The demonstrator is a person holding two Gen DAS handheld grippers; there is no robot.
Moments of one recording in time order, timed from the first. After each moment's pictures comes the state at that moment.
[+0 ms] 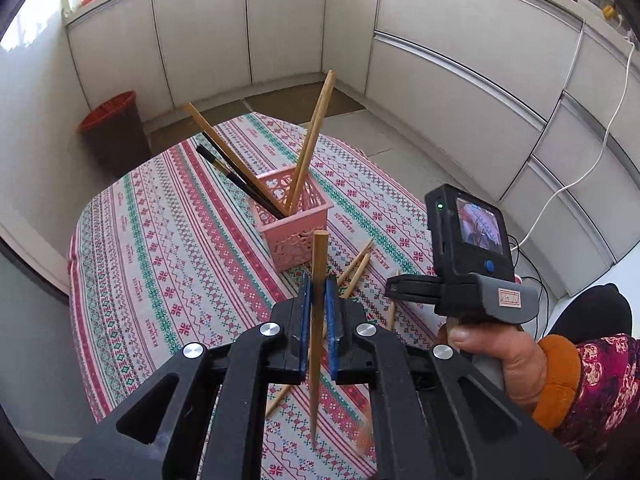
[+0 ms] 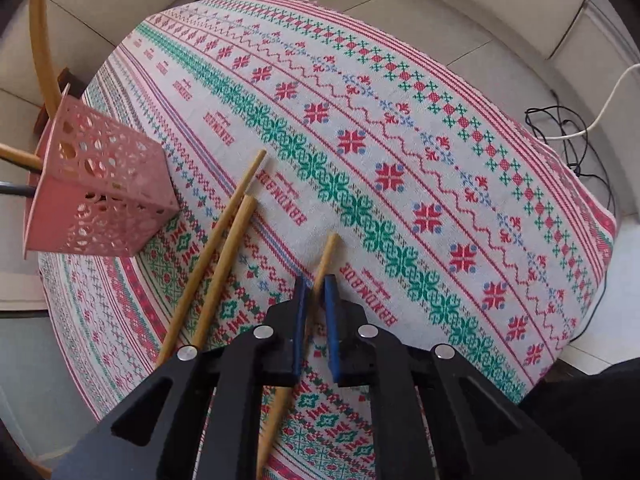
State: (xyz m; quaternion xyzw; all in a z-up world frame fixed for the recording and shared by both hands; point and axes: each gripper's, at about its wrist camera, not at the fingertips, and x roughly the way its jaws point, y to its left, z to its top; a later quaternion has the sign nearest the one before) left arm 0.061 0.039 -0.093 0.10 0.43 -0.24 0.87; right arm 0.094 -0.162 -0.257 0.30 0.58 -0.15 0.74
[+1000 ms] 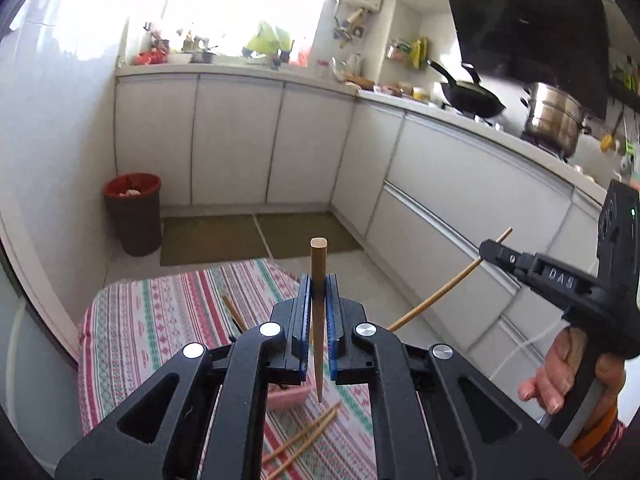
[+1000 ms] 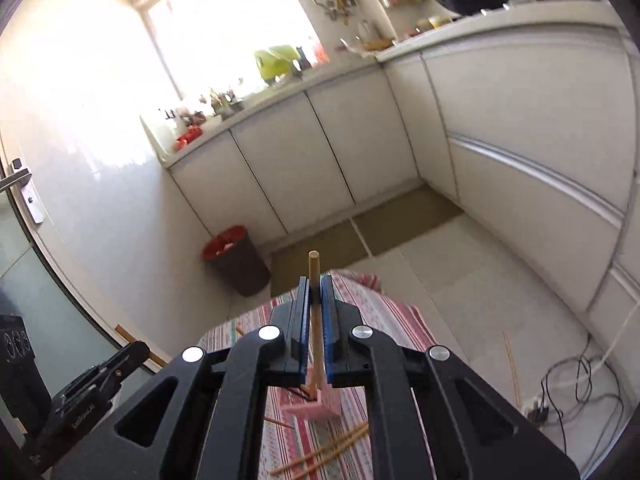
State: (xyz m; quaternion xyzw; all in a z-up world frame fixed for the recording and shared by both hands) left arm 0.088 0.060 0.065 -0.04 0.26 -0.22 0.94; right arm 0.053 -0.199 0.070 0.20 0.21 0.01 0.96
